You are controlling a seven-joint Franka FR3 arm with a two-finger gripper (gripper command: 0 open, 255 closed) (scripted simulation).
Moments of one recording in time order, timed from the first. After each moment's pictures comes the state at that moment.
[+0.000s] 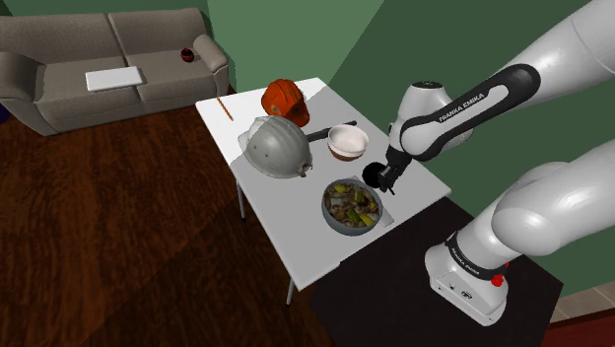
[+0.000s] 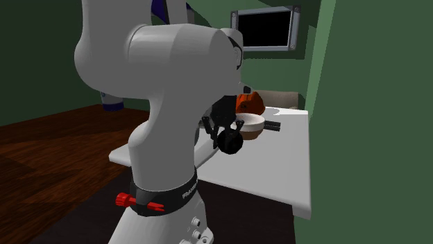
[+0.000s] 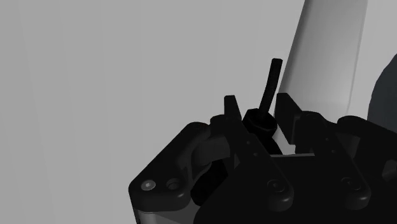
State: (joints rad) arm -0.04 -0.26 -0.09 -2.96 0.00 2.57 -0.12
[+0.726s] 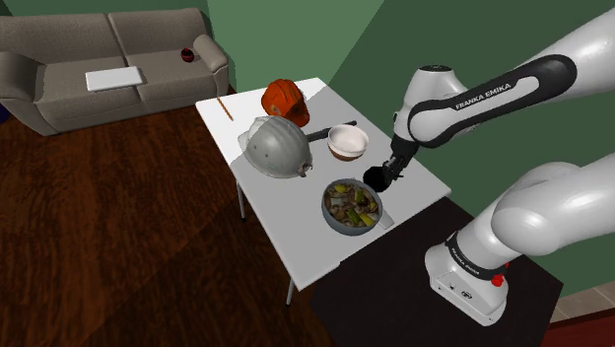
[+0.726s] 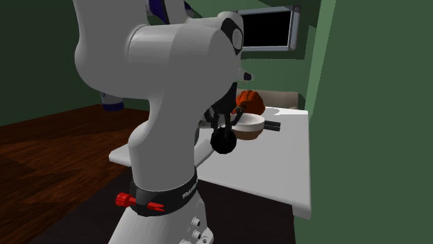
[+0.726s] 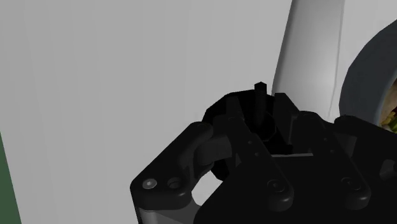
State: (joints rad) arm -0.05 -0.42 -0.08 -2.95 -0.01 2.41 -0.11
